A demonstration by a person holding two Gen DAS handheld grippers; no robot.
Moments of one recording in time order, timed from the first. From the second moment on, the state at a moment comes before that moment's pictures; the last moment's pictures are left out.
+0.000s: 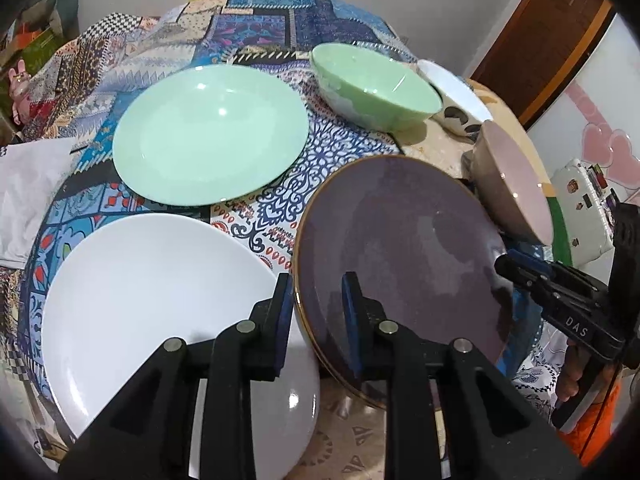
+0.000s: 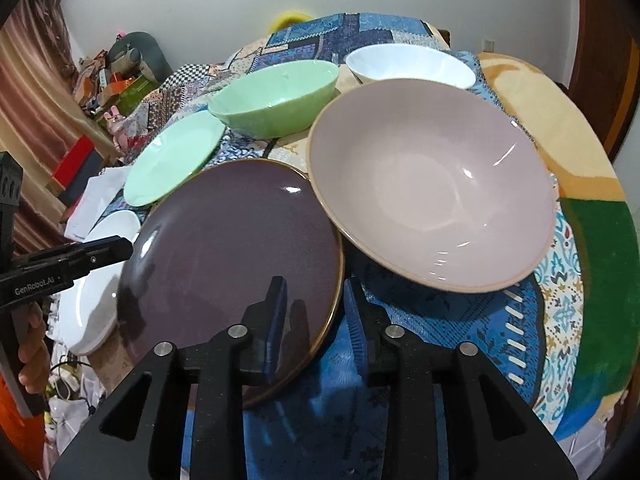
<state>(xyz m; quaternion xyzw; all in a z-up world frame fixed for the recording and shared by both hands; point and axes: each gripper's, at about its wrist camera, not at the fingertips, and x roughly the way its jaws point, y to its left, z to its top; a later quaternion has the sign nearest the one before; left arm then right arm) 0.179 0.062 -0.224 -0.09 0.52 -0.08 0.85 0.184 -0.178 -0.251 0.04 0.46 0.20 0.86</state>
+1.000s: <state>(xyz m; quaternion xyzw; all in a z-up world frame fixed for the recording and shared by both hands) 0.093 0.157 -0.177 -0.11 0.44 0.03 0.89 0.165 -0.059 -0.220 -0.01 0.42 0.29 0.86</state>
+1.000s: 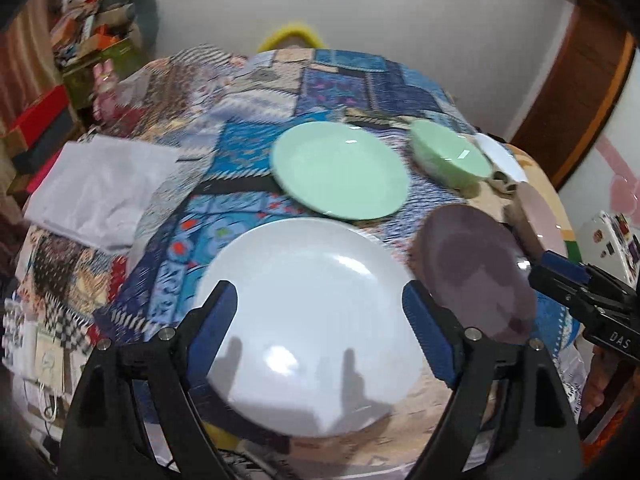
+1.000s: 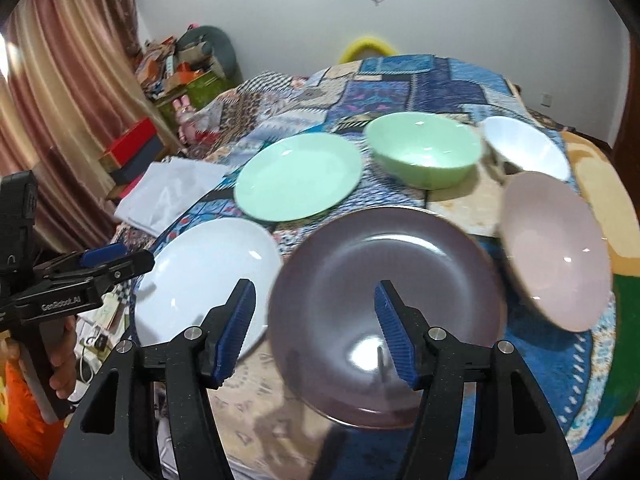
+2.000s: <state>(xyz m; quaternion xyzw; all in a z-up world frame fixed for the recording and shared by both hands) 0.059 0.221 -0.252 -0.16 0.50 0.01 0.85 0.145 0.003 -0.275 -0.03 0.51 0.26 0.82</state>
